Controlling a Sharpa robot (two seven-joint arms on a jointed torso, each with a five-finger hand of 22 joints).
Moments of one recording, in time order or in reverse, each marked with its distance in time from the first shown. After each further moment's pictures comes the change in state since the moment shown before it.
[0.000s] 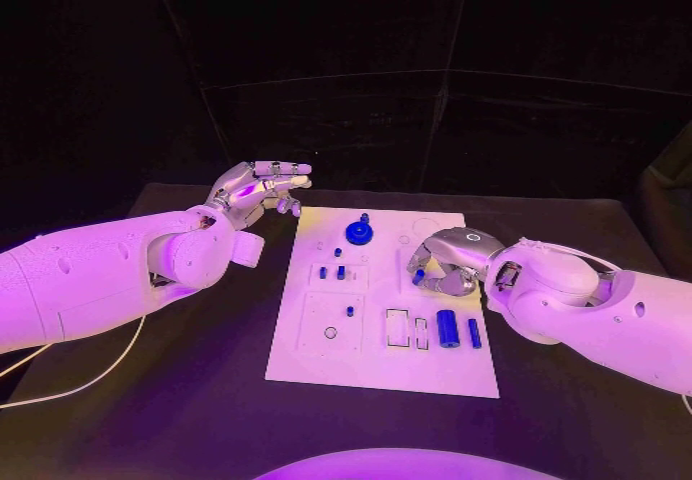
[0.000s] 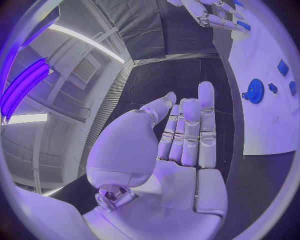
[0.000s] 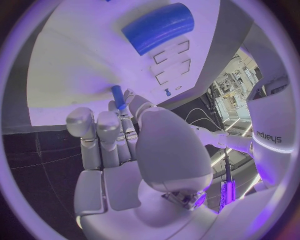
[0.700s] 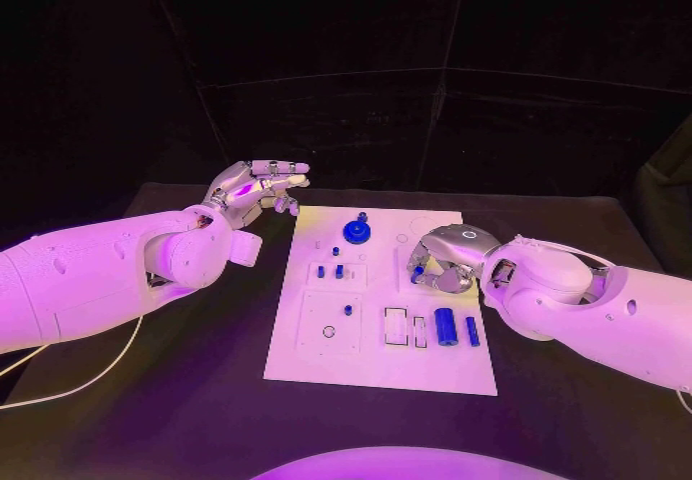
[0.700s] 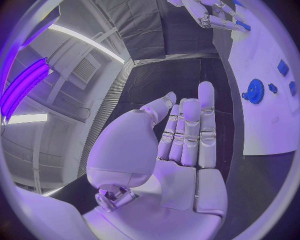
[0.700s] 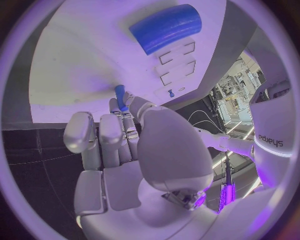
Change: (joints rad) left arm 0.000 0.000 0.000 0.000 0.000 0.001 -0.001; left_hand 0.000 0.000 0.000 0.000 0.000 0.000 0.000 0.000 0.000 0.000 0.000 0.000 0.000 0.000 0.000 0.000 0.000 0.000 0.000 0.000 0.000 -0.001; right arm 0.000 0.010 0.000 -0.009 -0.029 -0.008 -0.021; right_hand -0.008 0.011 0.142 -0.018 -0.018 0.114 -0.013 0.030 0.006 0.137 -0.016 -0.014 0.007 0.003 -0.018 0.080 0.085 -0.017 0.081 -0.017 0.090 0.124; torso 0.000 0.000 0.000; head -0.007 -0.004
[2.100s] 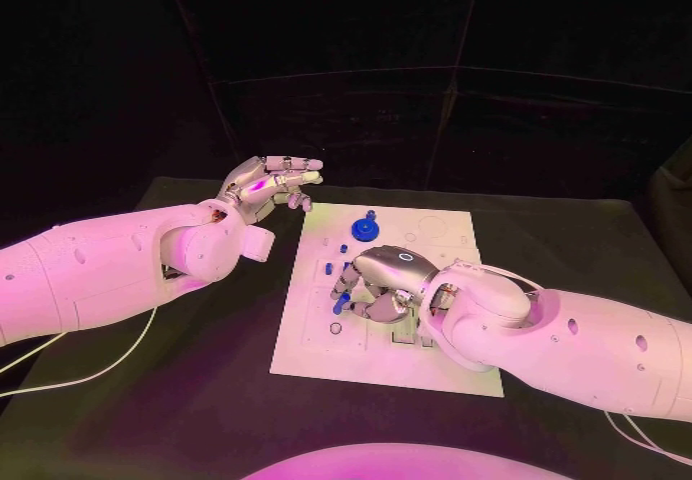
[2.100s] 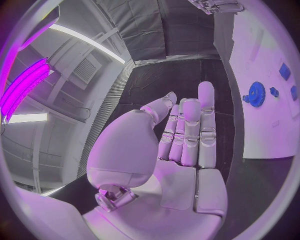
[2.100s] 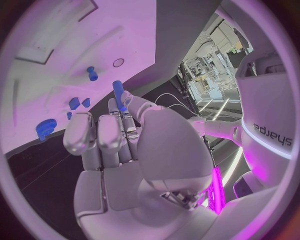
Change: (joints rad) left arm 0.000 0.014 0.000 -0.002 0.000 0.000 0.000; left_hand 0.003 0.003 -0.003 -0.003 0.000 0.000 0.000 0.000 0.000 0.000 0.000 0.007 0.001 0.000 0.000 0.000 0.000 0.000 0.000 0.000 0.000 0.000; right arm -0.046 0.193 -0.012 0.073 0.140 -0.084 0.081; right_hand 0.004 0.004 0.038 -0.027 0.000 0.005 -0.001 0.001 -0.003 0.004 0.002 -0.010 0.003 0.000 -0.007 0.011 0.009 0.000 0.004 -0.004 0.011 0.020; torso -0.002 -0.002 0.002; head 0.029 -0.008
